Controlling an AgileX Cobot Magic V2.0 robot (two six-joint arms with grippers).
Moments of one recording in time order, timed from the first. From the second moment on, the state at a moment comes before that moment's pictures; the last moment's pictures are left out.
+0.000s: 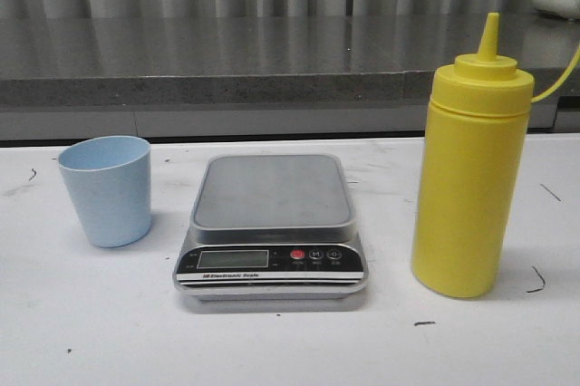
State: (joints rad) left arm -0.02 0.00 0.01 -0.08 0.03 0.04; right arm 0.04 -0.01 0.03 0.05 0.03 -0.03
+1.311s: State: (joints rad) left arm -0.02 0.44 -0.66 -0.15 0.66 0.04; right arm 0.04 0.41 -0.64 0.03 0.74 -0.03
